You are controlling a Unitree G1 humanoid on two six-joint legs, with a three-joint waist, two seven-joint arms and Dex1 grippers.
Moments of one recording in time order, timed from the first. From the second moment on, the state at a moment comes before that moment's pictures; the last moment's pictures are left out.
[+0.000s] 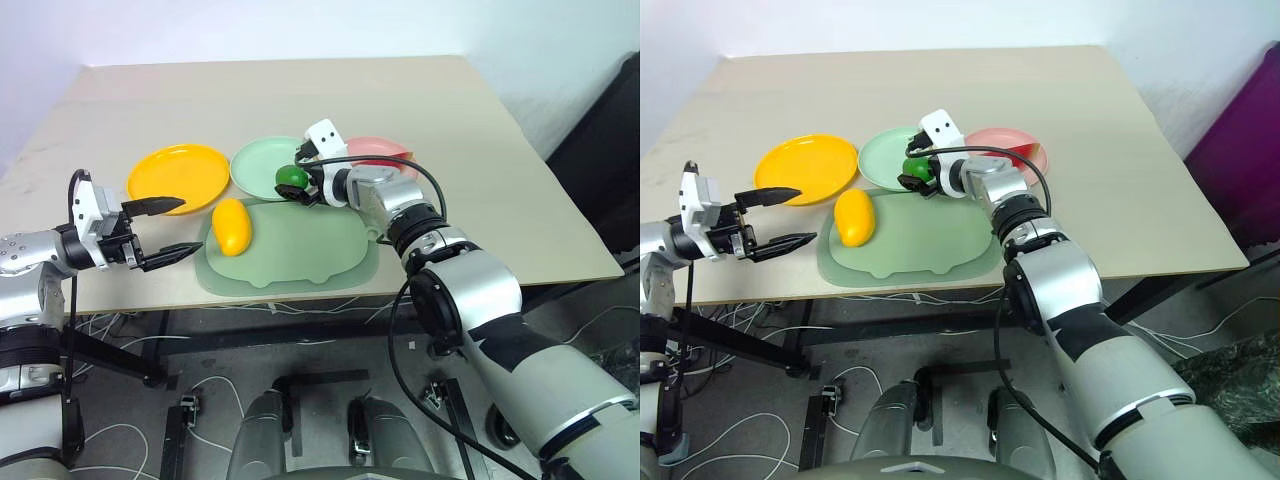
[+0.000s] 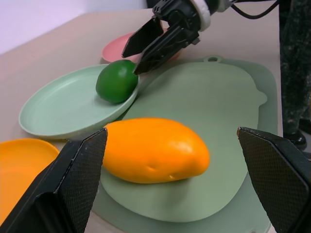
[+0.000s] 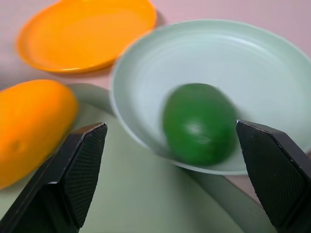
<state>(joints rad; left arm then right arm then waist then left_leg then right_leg) -0.50 0.82 0.24 0.51 -0.43 -0.09 -1.41 -1.39 -0.05 -0.02 1.24 0.02 0.26 0.68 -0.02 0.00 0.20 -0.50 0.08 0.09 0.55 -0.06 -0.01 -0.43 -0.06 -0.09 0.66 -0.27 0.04</state>
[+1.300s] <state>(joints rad) -0.60 0.60 0.24 -0.28 -0.48 1.10 -0.32 -1.01 -0.50 0.12 0.40 0.19 0.48 1.32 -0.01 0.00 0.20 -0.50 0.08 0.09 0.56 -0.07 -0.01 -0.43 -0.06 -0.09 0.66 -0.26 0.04</state>
